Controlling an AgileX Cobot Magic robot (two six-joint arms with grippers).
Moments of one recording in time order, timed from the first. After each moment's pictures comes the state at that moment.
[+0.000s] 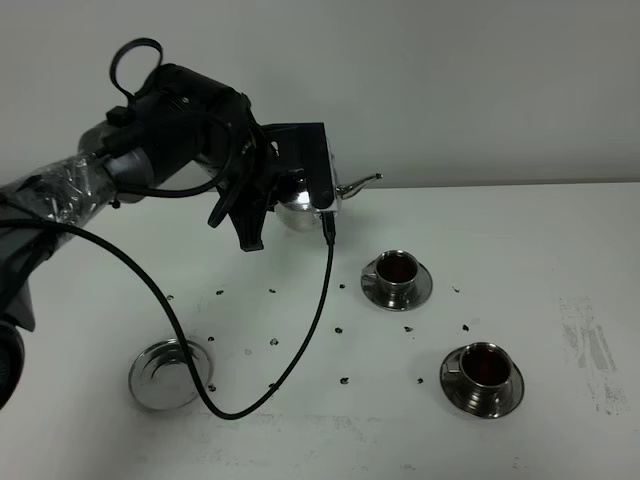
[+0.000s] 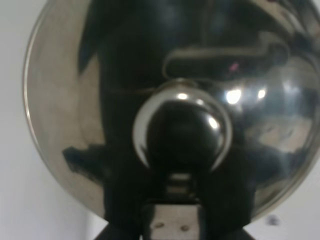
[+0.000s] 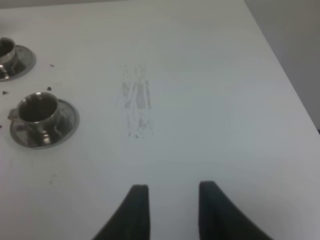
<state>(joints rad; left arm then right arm) -0.43 2.22 -2.00 0.09 0.79 1.01 -0.15 -0.01 -0.52 -0.06 1.11 -0.01</state>
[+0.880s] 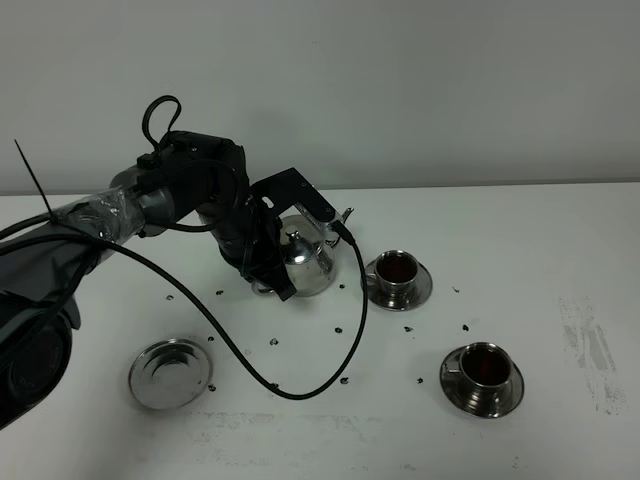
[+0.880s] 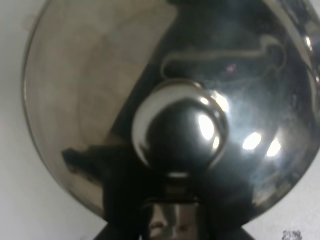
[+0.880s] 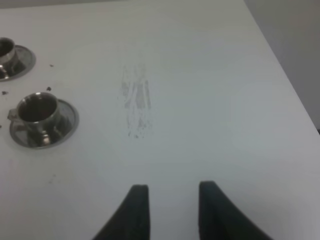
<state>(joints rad) -0.38 2.39 -2.00 -0.10 0.86 0.62 -0.15 -0.01 -0.52 -0.06 1.11 -0.01</state>
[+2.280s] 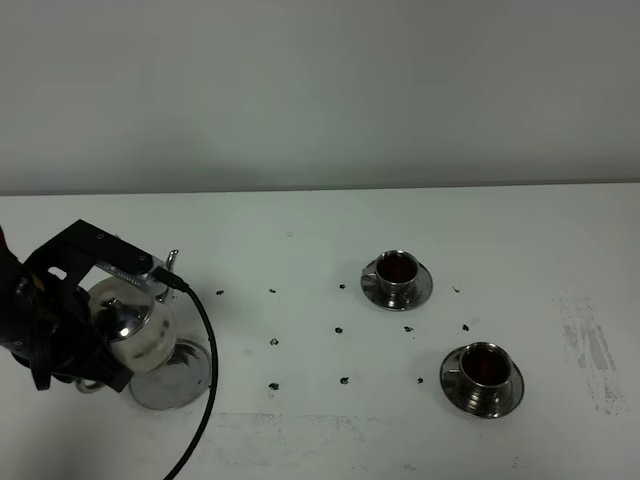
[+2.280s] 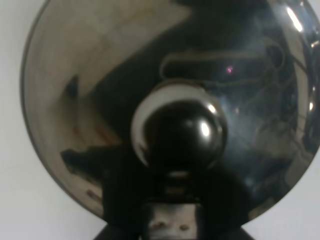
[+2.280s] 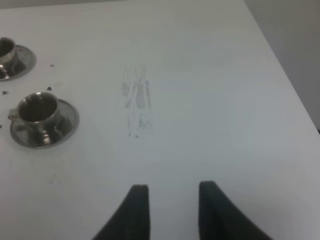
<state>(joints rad) -0.18 1.59 -0.99 -0.09 0.67 0.42 -0.15 -0.01 -0.52 -0.06 1.11 -0.01</state>
